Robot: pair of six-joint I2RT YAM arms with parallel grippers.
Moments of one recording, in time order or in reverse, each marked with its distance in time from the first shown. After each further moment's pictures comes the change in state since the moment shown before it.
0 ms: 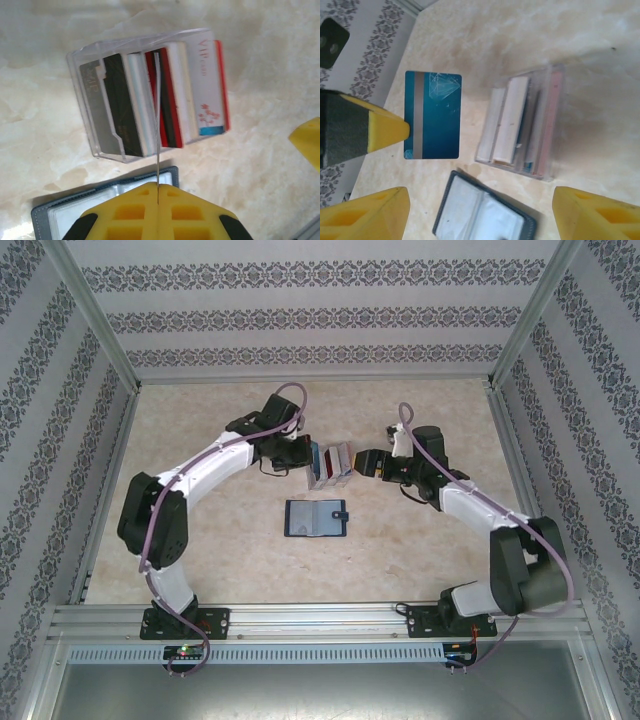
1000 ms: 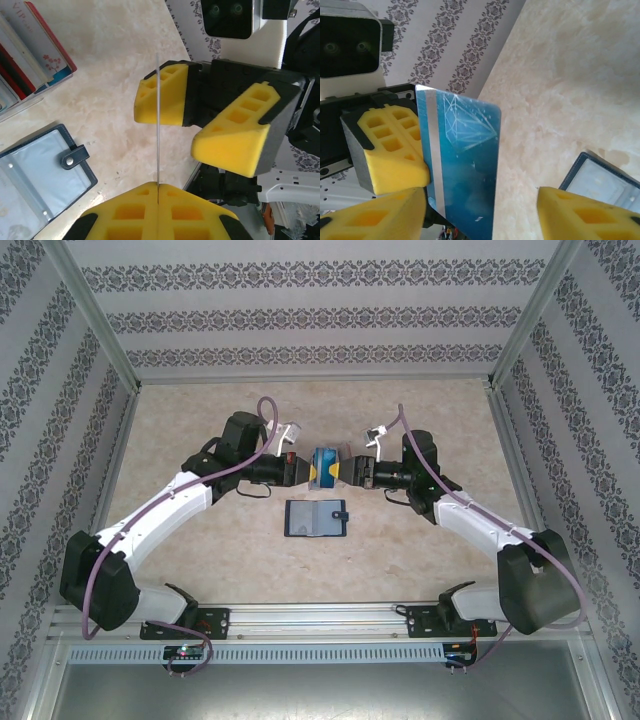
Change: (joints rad) left arm 0.000 -0.395 -0.357 0.284 0.386 0.090; right arm 0.128 -0.058 -0.043 0.257 -0.291 0.268
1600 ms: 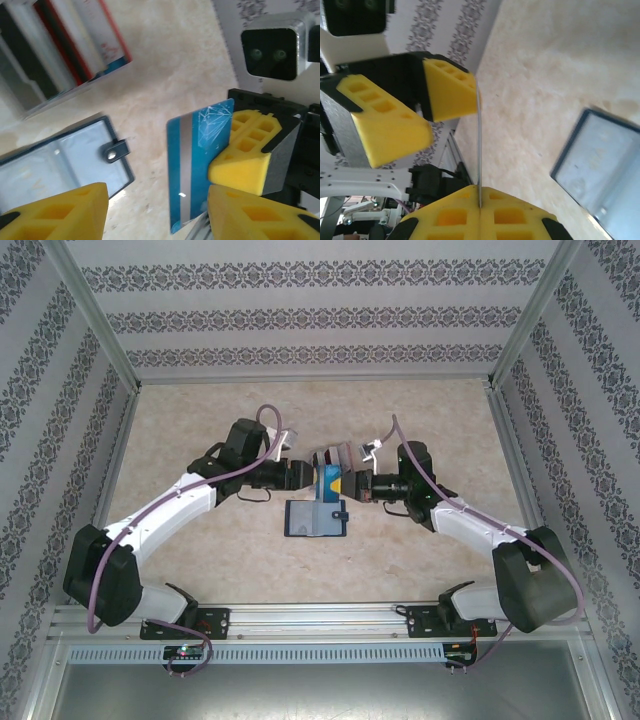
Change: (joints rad) left arm 0.009 0.027 -0.076 -0.009 -0.138 -0.004; right arm 0.017 0.021 -0.100 -0.014 -0.027 0.031
